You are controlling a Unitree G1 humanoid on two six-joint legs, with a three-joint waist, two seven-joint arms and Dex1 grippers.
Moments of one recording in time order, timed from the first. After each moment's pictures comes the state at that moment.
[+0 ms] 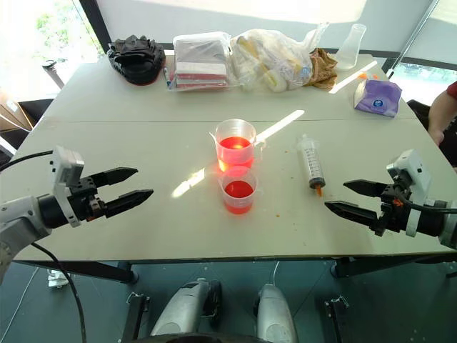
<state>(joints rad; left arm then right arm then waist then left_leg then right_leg) -0.03 0.82 0.39 -0.48 -0.86 0.77 -0.75 0.08 -1.03 -0.57 -0.35 0.81 0.91 0.98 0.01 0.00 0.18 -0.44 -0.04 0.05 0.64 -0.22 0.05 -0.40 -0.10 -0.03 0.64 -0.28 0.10</state>
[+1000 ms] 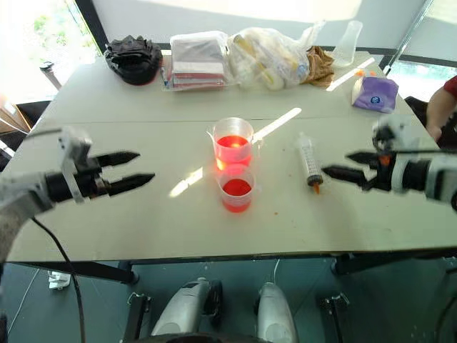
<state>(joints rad) -0.35 0.94 0.24 -0.24 -0.76 0.72 -0.94 -0.56 -1.18 -0.23 -0.14 0.74 1.15 0.80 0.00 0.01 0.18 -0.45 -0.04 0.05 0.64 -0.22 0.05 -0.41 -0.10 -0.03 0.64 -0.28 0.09</state>
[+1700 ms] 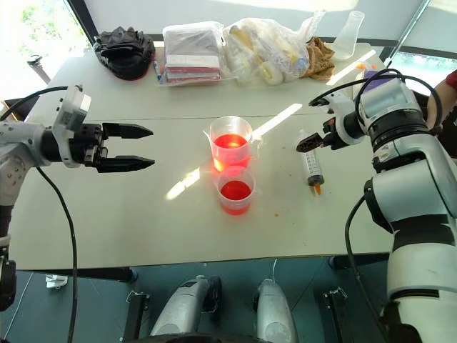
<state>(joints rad) -0.56 0.93 0.11 -0.03 -0.65 0.61 -1.29 -1.40 -0.68 0.52 1.16 0.09 0.97 1.12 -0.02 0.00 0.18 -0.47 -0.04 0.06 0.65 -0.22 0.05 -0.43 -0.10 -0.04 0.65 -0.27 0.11</state>
